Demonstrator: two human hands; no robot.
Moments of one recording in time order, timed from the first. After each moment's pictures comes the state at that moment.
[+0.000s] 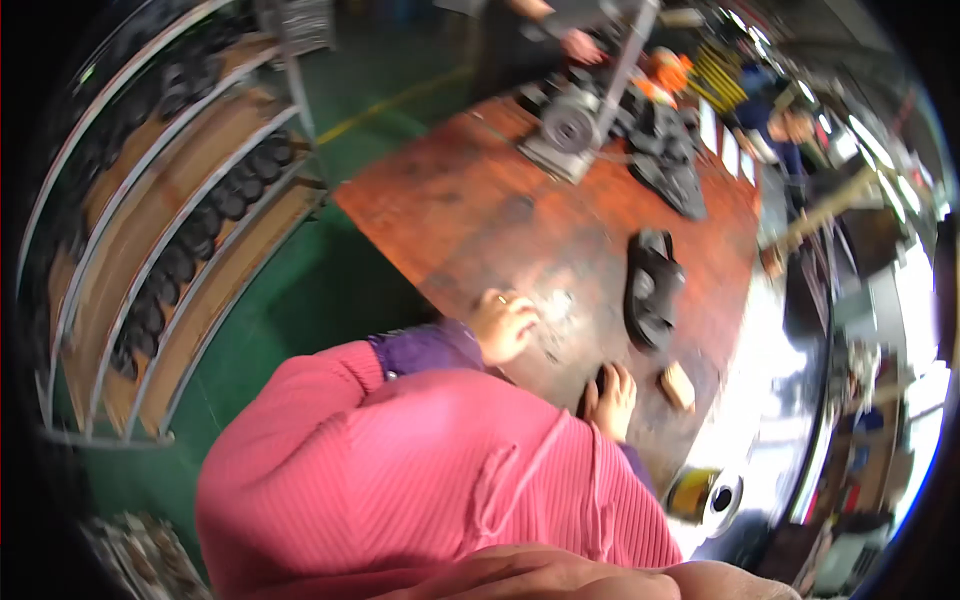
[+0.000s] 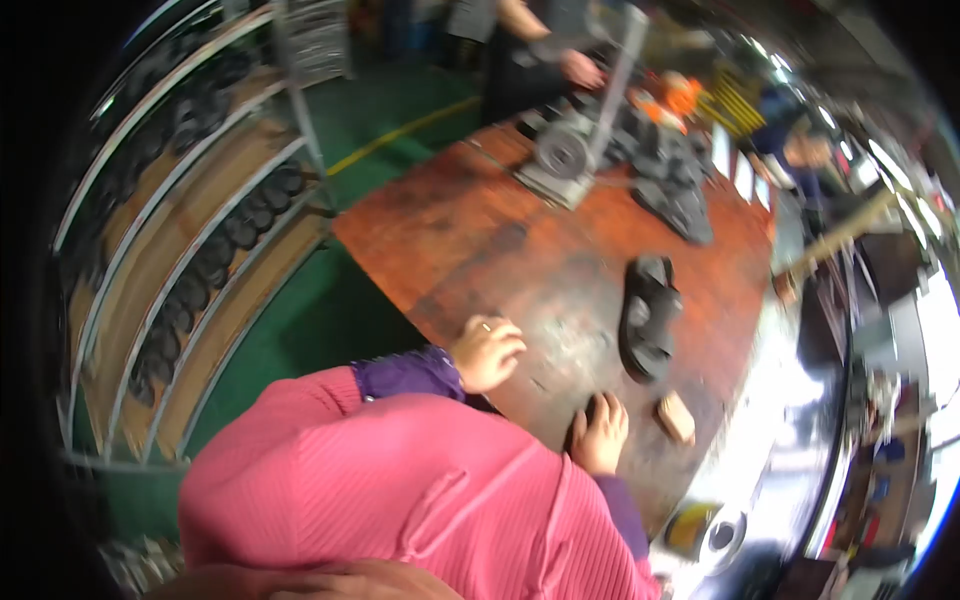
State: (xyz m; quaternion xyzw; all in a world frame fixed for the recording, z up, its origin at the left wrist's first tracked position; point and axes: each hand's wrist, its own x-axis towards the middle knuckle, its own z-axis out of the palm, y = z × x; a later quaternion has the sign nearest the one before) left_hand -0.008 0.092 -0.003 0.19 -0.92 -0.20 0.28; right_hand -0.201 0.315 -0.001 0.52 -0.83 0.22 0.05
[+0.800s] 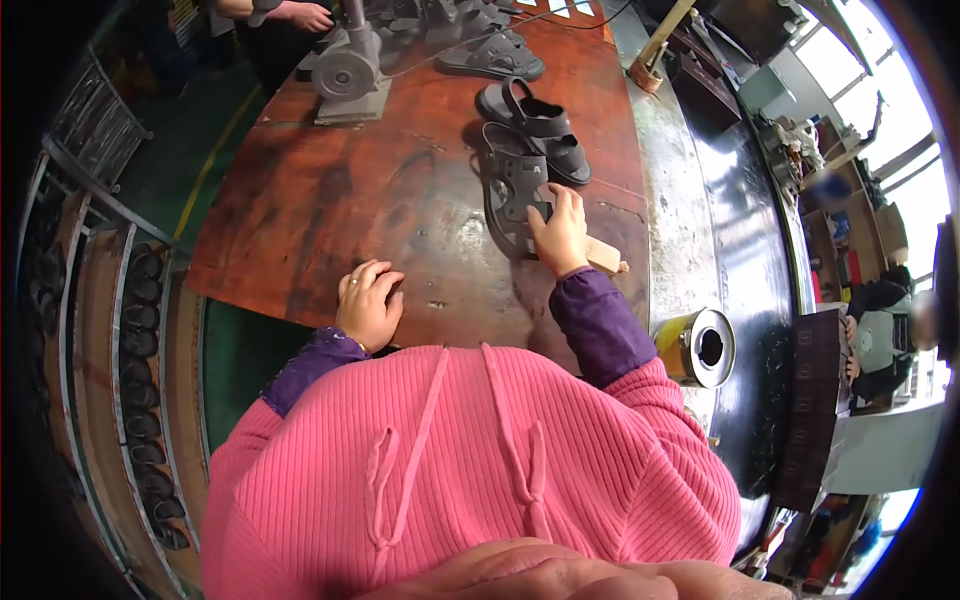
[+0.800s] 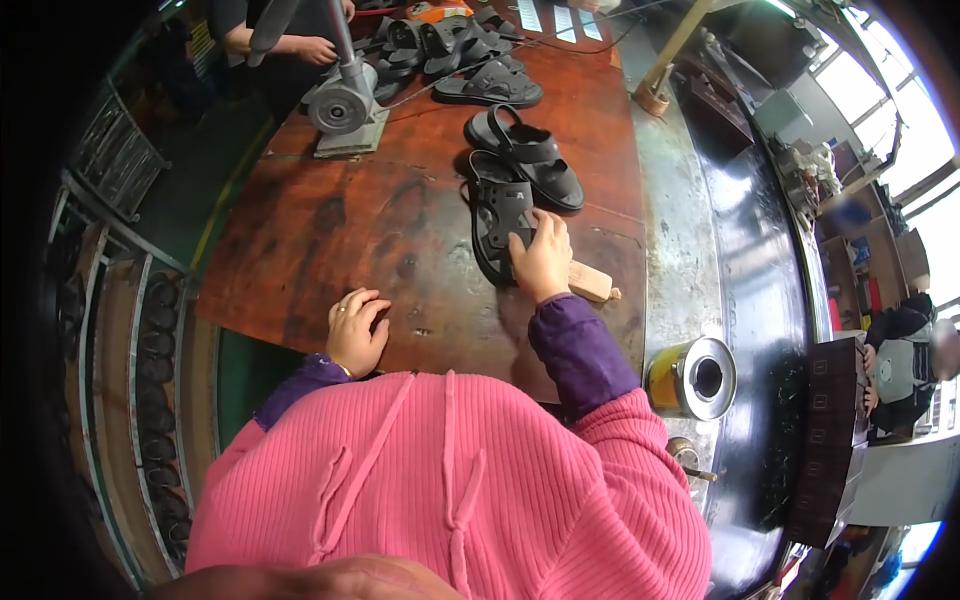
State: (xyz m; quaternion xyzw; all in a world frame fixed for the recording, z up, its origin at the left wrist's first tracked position) left_hand -0.020 0.104 0.000 0.15 -0.94 -0.19 0.24; right_hand -0.308 0.287 0.039 0.32 -0.87 0.36 0.10
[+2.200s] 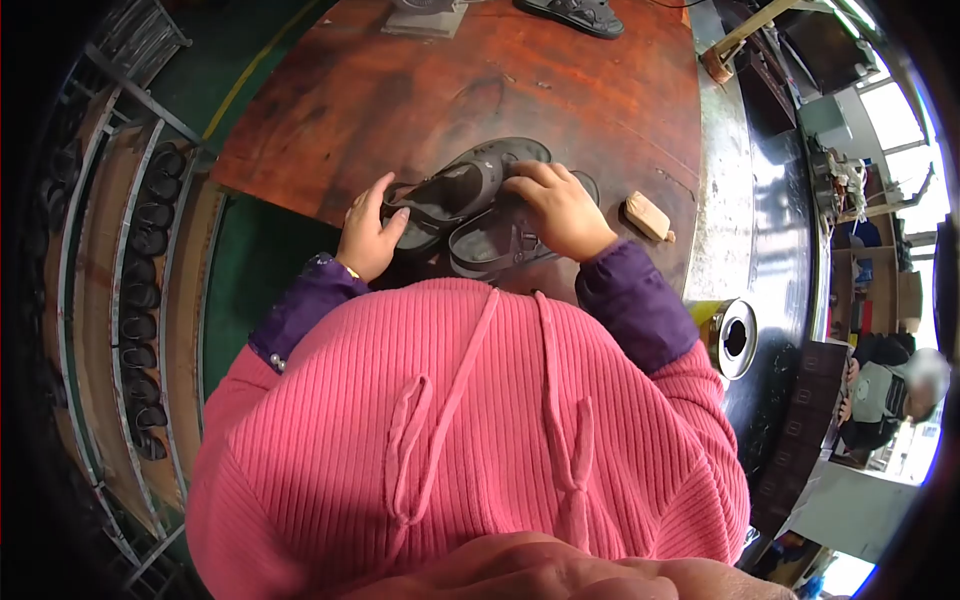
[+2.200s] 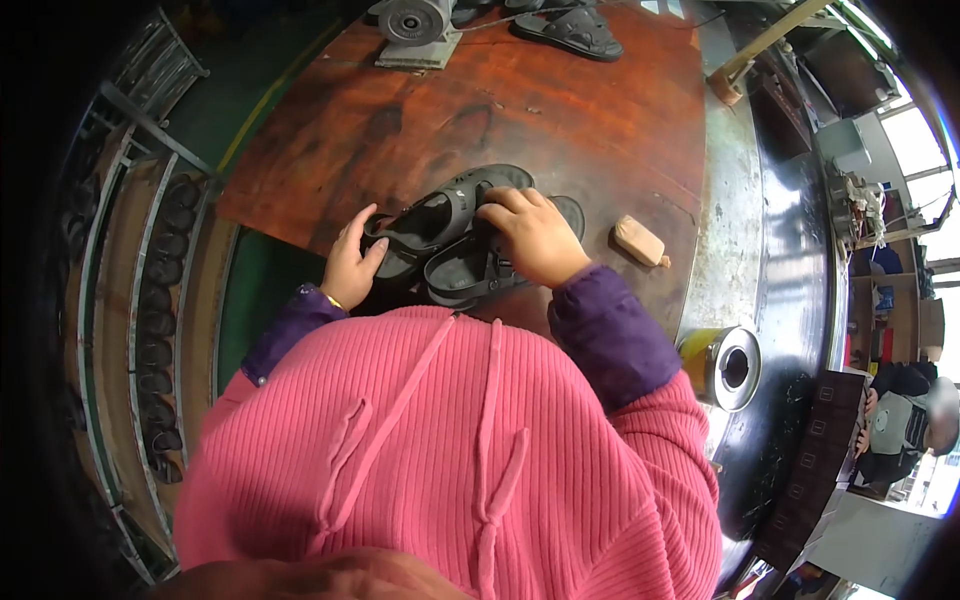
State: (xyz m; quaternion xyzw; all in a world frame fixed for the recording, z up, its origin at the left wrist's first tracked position) left_hand 0.029 0.088 0.003 0.26 -0.86 -0.35 0.27; right_hand -0.225 0.275 0.093 0.70 -0.69 0.20 -0.02
